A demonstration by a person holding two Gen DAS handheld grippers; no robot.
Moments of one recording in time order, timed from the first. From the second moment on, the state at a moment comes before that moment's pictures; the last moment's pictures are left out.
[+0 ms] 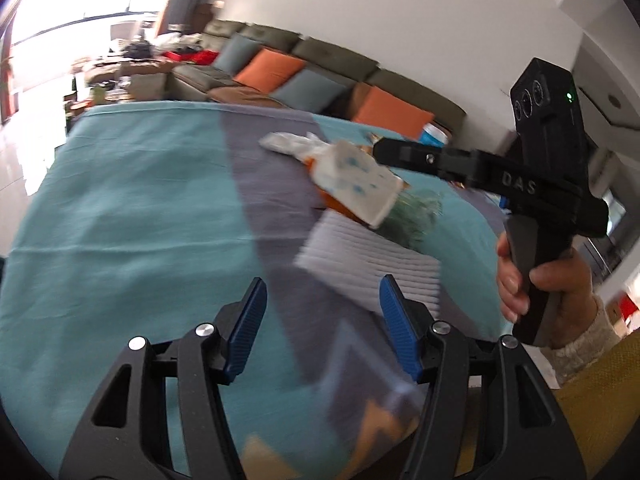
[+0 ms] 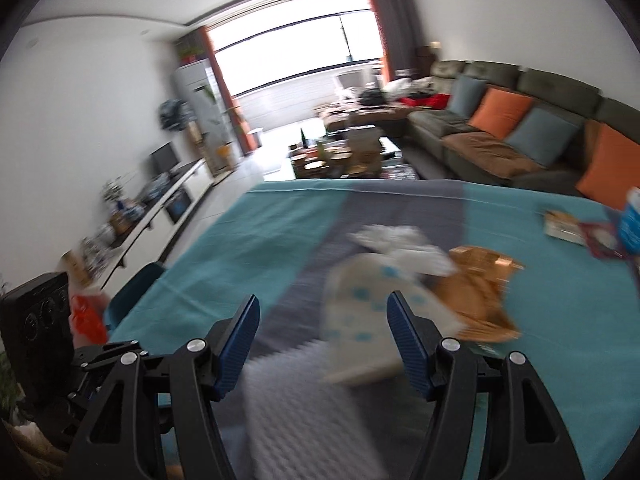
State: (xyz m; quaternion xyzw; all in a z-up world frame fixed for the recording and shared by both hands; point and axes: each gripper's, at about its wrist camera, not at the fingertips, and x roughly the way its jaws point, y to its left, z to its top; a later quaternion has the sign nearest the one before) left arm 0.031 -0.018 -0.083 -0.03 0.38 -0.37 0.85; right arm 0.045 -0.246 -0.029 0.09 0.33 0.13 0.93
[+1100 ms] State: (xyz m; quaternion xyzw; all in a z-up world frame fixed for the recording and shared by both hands) left arm 0.070 -0.055 -0.113 -0.06 0.46 -0.38 0.80; right arm 0.028 -0.360 -0.097 0.25 0.37 0.11 0.89
